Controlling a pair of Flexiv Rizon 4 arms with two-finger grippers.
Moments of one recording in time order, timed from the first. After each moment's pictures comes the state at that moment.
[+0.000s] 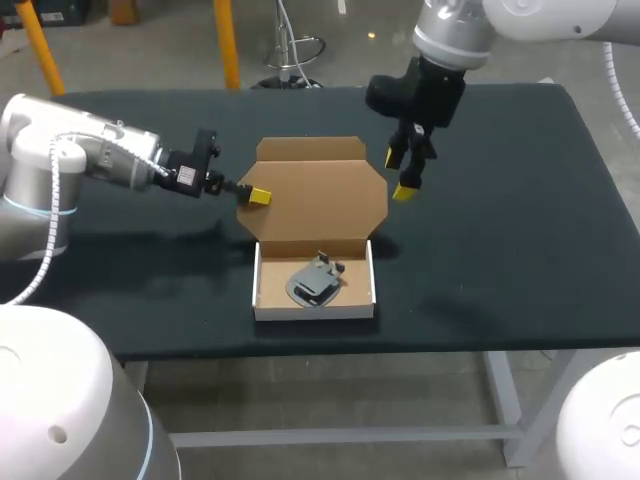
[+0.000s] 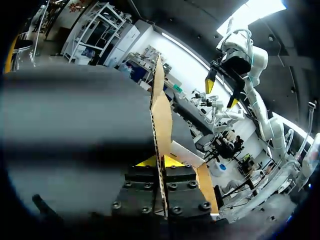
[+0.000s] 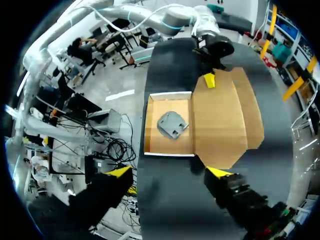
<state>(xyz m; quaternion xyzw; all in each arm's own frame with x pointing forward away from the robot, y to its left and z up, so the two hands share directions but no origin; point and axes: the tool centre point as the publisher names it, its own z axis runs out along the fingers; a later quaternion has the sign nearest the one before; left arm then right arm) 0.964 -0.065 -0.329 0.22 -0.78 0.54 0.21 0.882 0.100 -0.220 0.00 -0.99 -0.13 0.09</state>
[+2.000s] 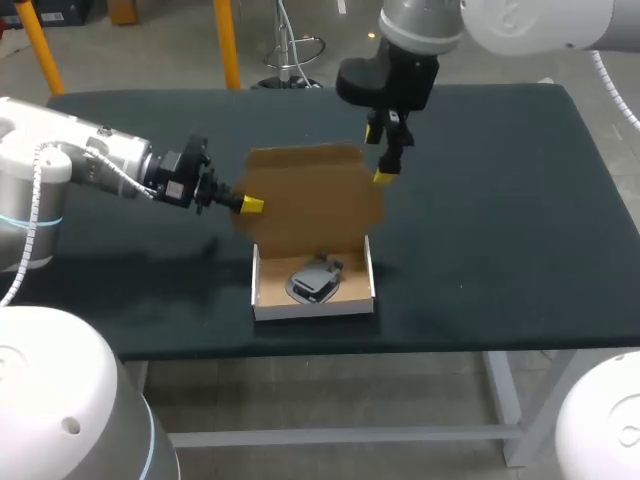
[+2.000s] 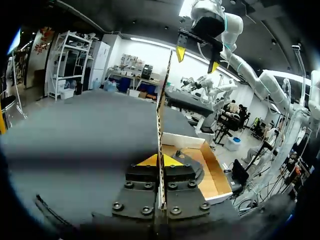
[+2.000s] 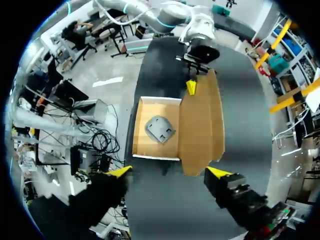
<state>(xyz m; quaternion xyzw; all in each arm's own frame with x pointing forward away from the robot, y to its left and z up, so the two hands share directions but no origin) 0.934 -0.056 -0.318 0.07 -0.82 0.56 0.10 0.893 0.131 -0.184 0.04 -1.00 -0.09 0.00</state>
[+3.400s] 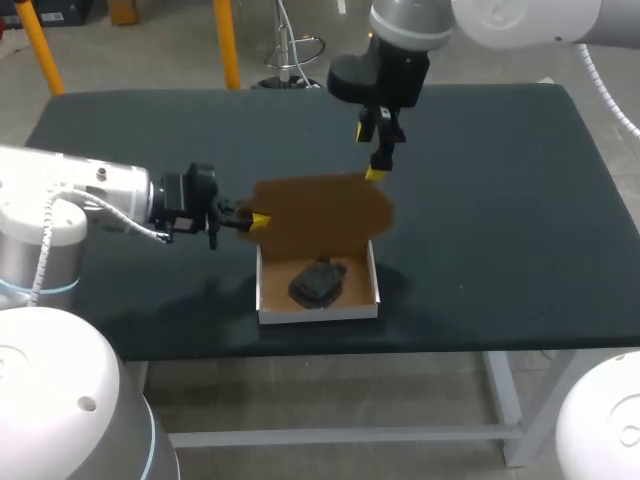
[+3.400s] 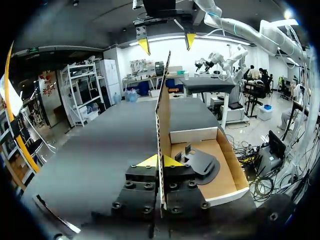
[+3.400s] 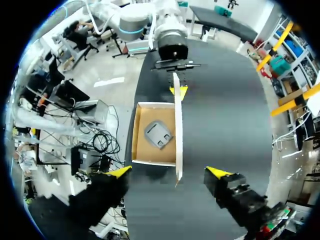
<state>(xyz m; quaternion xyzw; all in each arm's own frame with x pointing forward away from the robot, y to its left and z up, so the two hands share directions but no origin) 0.905 -0.069 -0.310 0.03 -0.84 0.53 -0.11 0.898 0.144 -0.182 0.05 -0.99 -0.10 0.01</state>
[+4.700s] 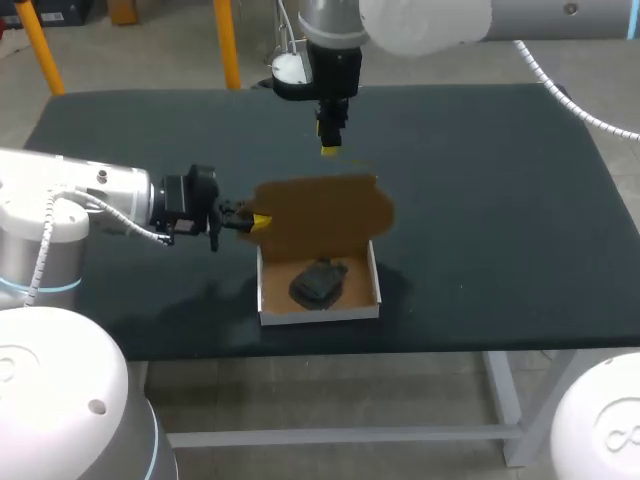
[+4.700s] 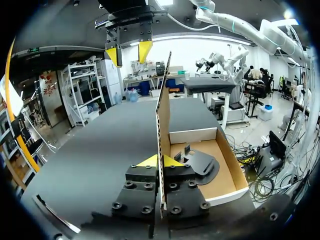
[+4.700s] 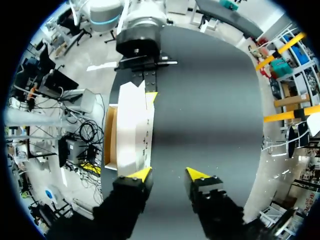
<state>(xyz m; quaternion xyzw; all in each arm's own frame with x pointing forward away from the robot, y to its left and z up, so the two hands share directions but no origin) 0.902 -0.069 -0.310 0.03 -0.84 0.53 -0.12 0.960 0.203 -0.202 0.07 -1.00 -0.03 -0.04</state>
